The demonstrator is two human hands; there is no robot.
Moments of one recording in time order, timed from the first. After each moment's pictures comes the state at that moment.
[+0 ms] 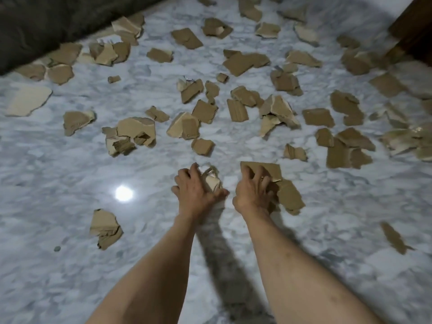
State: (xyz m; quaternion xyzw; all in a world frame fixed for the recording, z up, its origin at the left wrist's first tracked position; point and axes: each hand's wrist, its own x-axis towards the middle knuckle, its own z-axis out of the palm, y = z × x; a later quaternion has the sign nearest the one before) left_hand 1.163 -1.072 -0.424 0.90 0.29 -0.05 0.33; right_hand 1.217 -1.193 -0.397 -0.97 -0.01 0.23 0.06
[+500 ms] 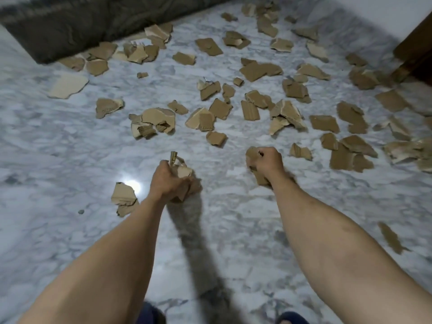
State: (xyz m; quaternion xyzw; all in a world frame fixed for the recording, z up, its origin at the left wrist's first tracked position) left_hand 1.102 -0.997 -0.393 0.80 0.40 -0.04 0.44; right_hand 1.264 -1.209 -0.369 -0.92 0.00 0.21 0.33
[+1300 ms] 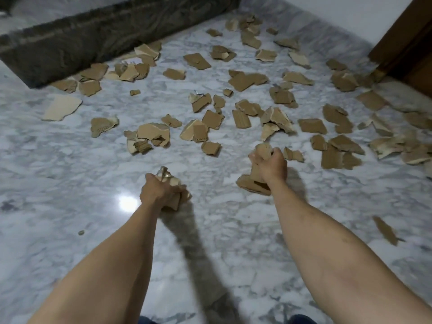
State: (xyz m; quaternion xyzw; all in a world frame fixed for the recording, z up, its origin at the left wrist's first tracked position) left_hand 1.103 -0.979 -0.379 0.75 0.49 -0.10 0.43; right_hand 1.261 -1.220 -0.364 -0.92 0.11 0.09 0.37
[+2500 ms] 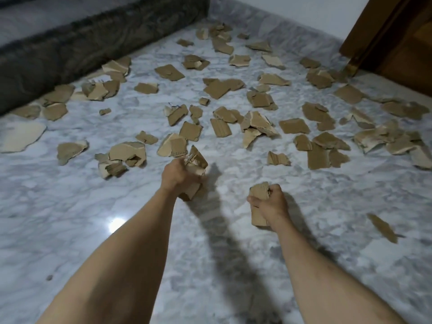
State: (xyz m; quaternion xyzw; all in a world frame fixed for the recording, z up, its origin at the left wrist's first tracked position) left_hand 1.215 -1.031 -0.363 0.88 0.29 -0.10 0.37; right_hand 1.221 -1.278 -0.407 -0.84 0.20 0.17 0.48
